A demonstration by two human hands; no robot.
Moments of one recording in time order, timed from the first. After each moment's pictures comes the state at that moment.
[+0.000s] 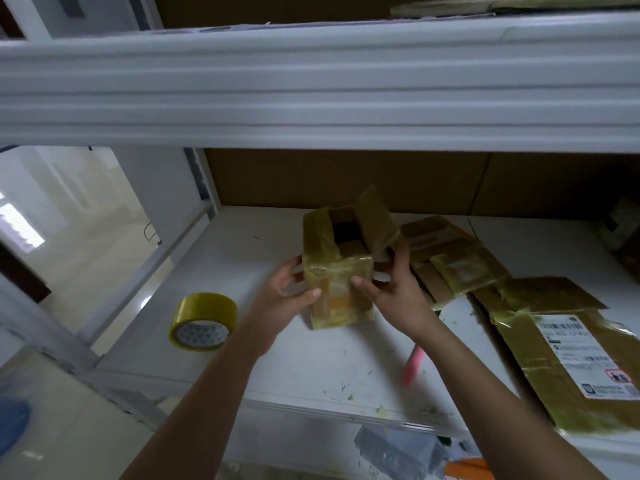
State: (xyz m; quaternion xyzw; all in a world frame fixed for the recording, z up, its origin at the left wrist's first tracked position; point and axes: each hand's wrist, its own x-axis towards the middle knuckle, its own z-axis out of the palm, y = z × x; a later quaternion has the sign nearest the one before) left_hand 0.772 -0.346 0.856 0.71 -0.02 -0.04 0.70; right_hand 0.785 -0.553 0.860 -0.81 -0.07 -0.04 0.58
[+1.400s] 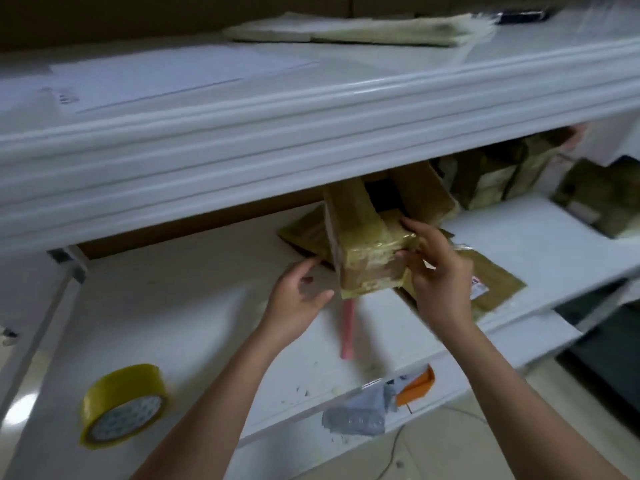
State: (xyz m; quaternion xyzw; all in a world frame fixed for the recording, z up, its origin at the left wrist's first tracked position) left_hand 0.787 -0.435 0.873 0.81 -0.22 -0.09 0.53; right_hand 0.692 -0.633 0.895 -0.80 0.09 -0.41 0.43
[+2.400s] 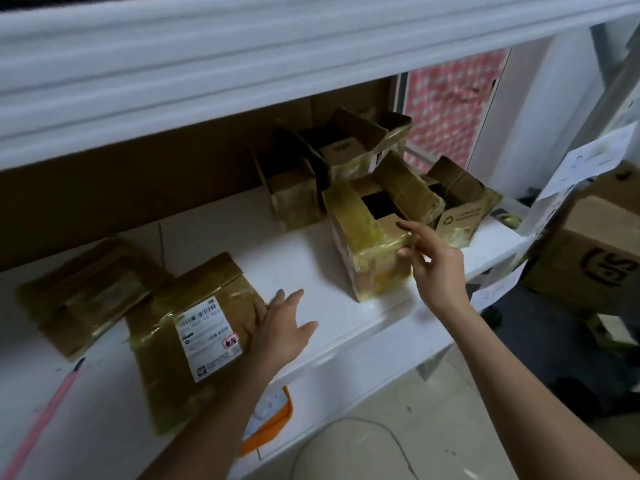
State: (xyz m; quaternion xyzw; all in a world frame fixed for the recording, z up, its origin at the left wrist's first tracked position) left_hand 0.698 -0.881 0.807 0.93 -0.22 -0.18 0.21; right_hand 0.595 -1.114 0.845 -0.83 0.19 -0.36 0.38
